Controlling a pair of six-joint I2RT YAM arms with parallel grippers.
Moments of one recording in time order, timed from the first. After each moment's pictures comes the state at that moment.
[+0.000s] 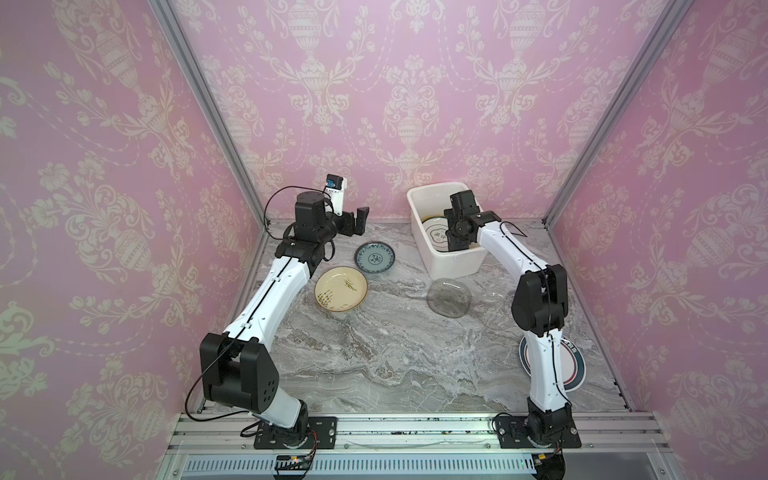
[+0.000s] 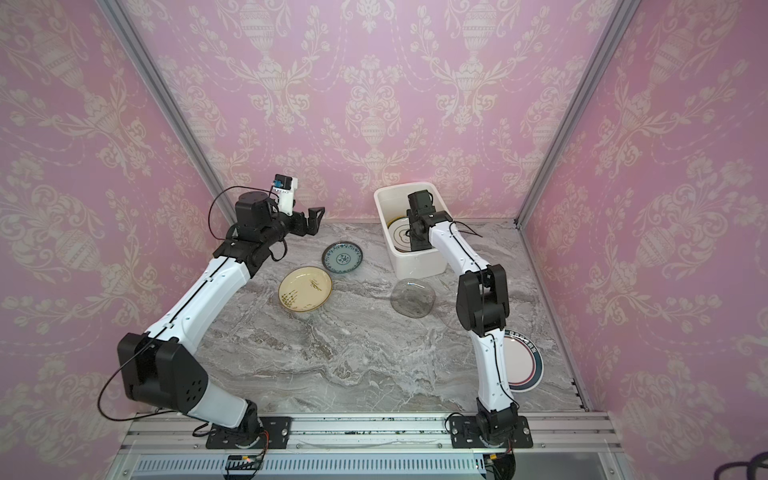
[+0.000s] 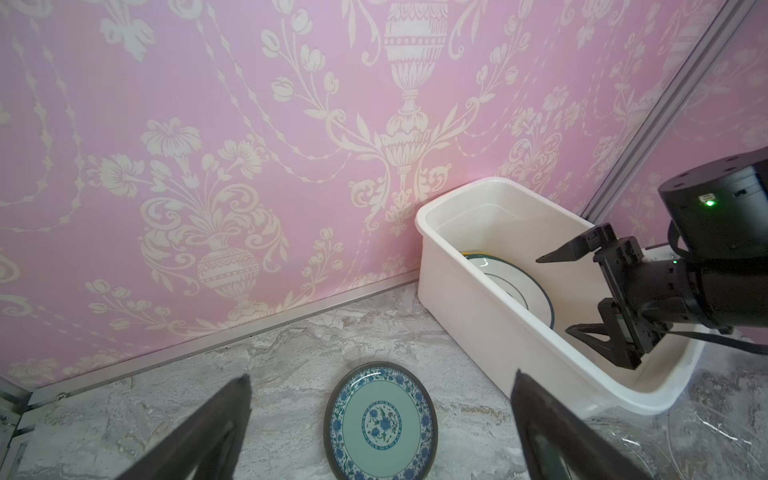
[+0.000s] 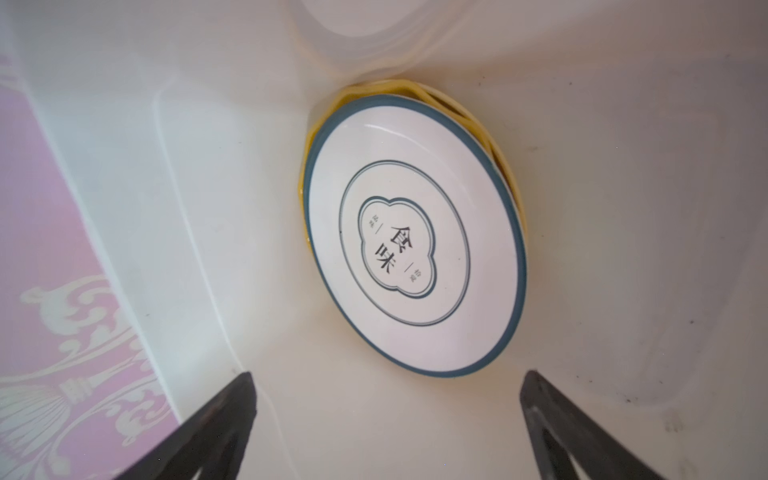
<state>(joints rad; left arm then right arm) -0.17 1.52 1.40 -0.11 0.20 -0.06 0.29 2.19 2.06 -0.70 0.16 1.65</state>
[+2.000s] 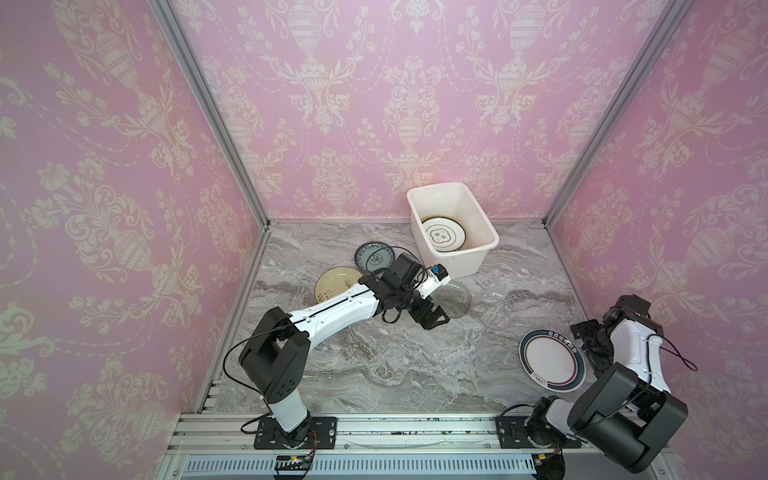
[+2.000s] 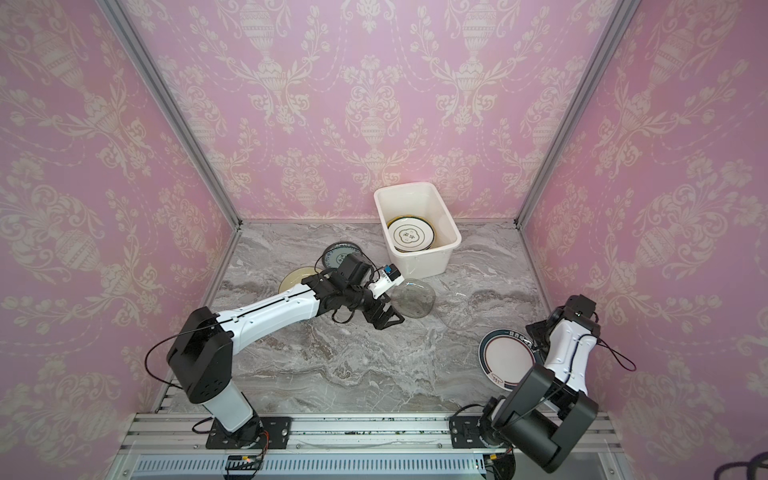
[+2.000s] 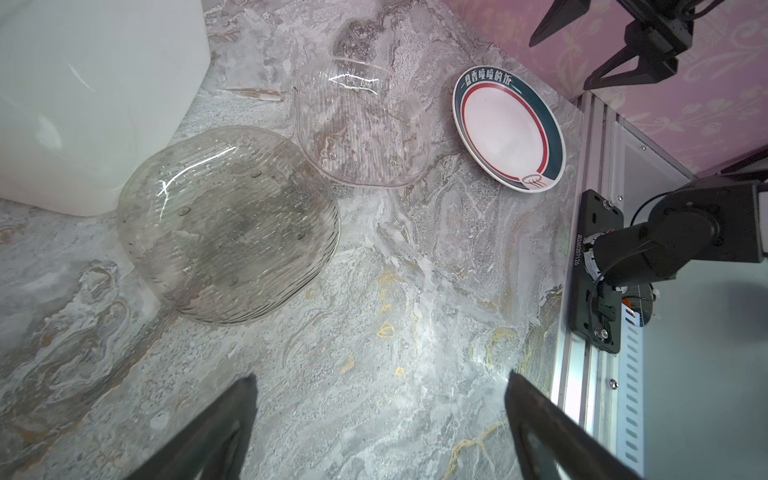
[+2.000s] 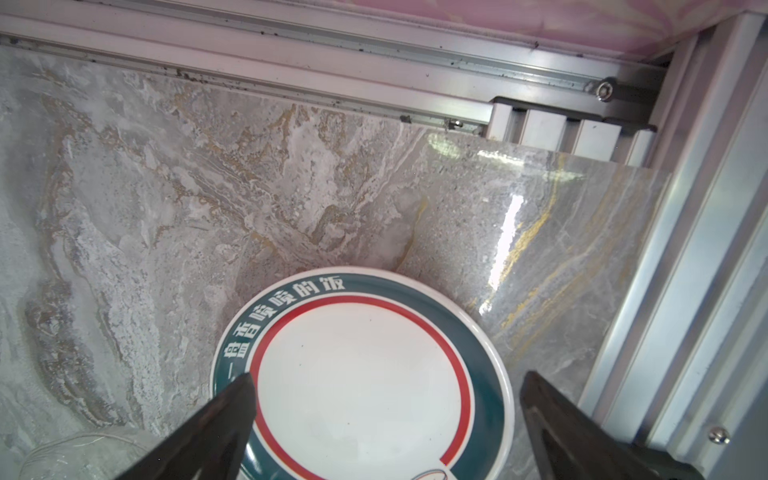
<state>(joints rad) -0.75 1.73 1.28 -0.39 0.49 0.02 -0.77 1.25 0.83 -0.93 0.07 0.66</state>
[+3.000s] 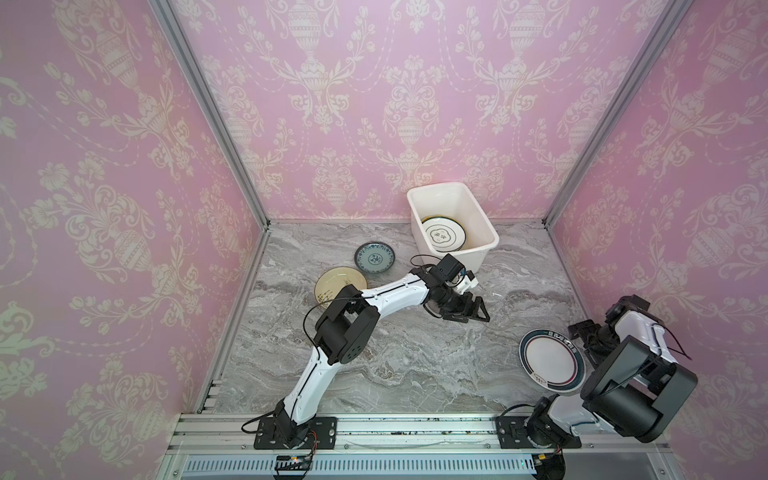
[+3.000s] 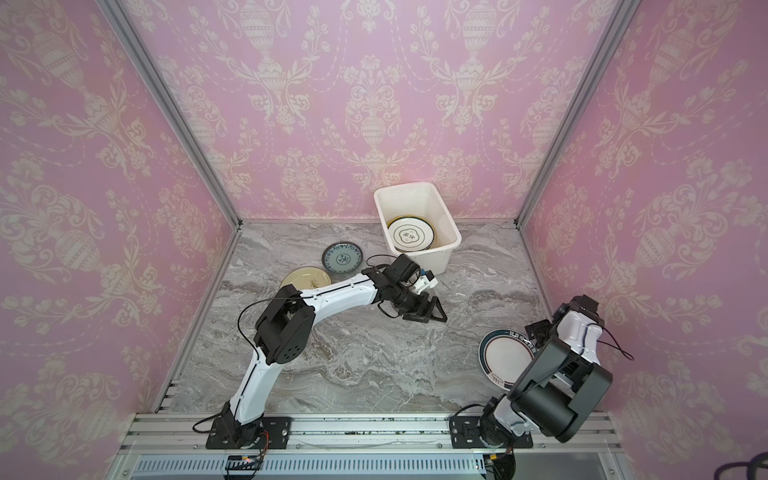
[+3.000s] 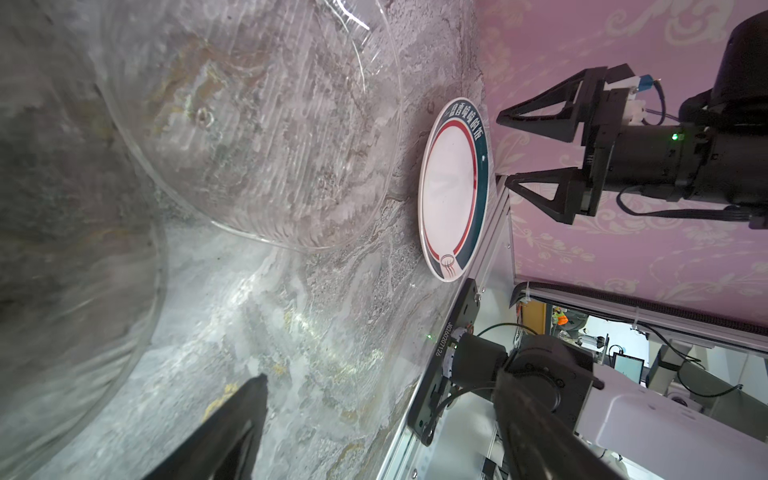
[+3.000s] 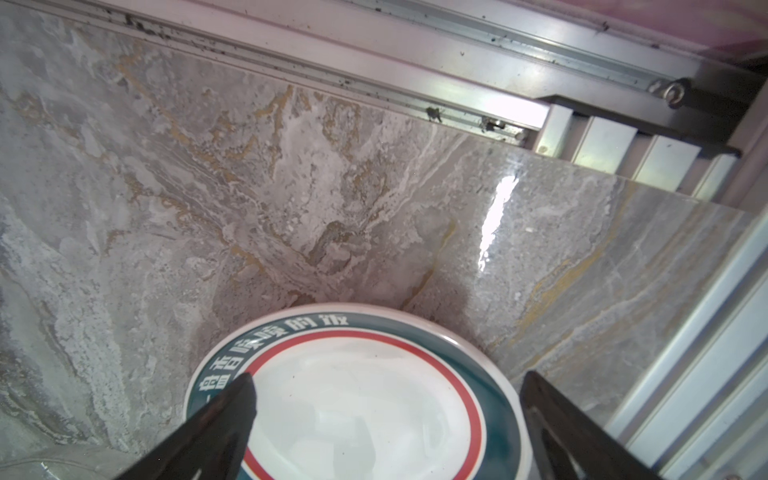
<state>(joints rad) -0.84 2.24 1.79 -0.49 0.76 -0.62 -0.79 1.42 0.87 -0.89 0.01 0.57</state>
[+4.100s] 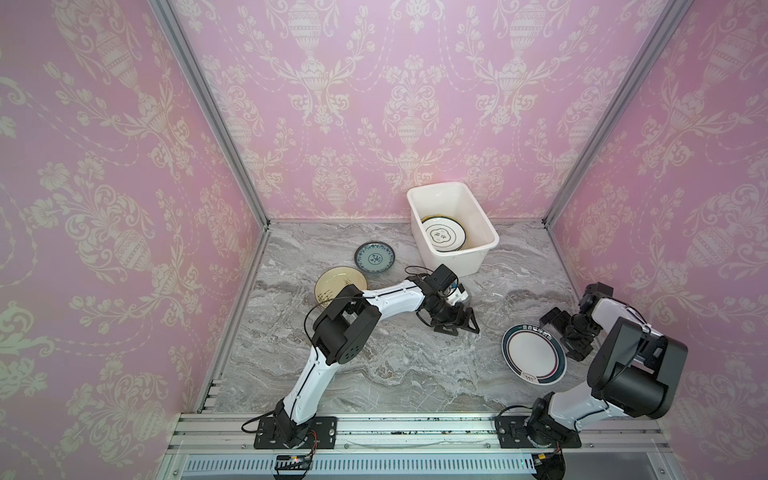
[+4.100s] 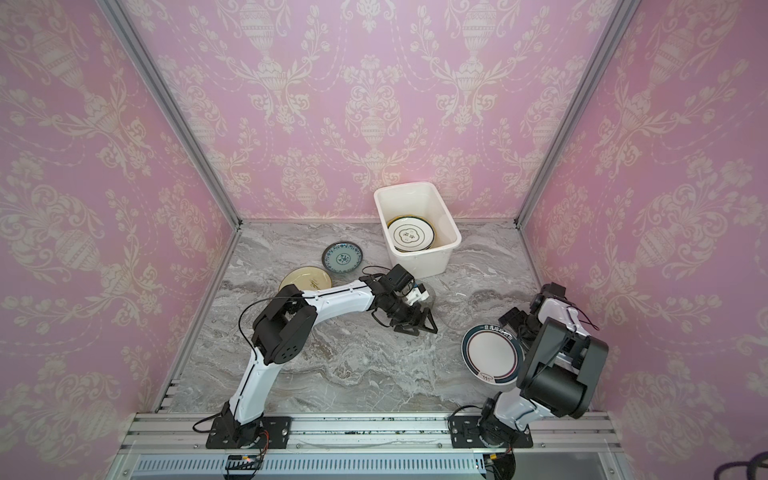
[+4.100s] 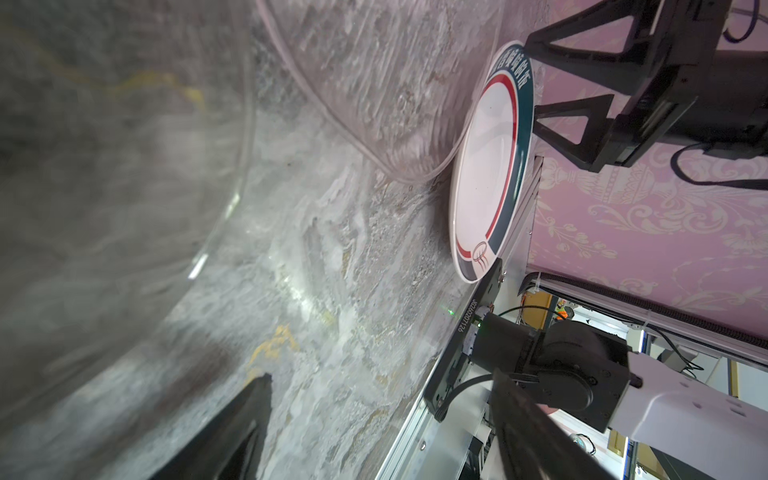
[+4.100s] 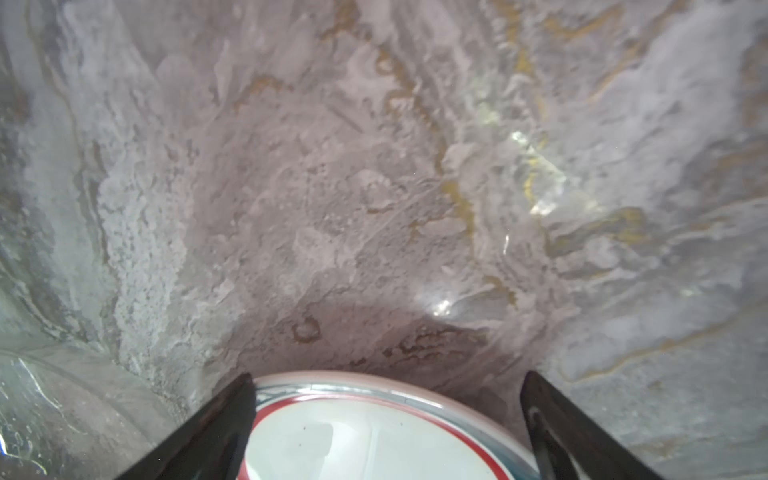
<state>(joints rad) -0.82 2.20 1.60 -0.46 0.78 -0.66 -0.55 1.54 0.87 -0.80 -0.12 0.42</state>
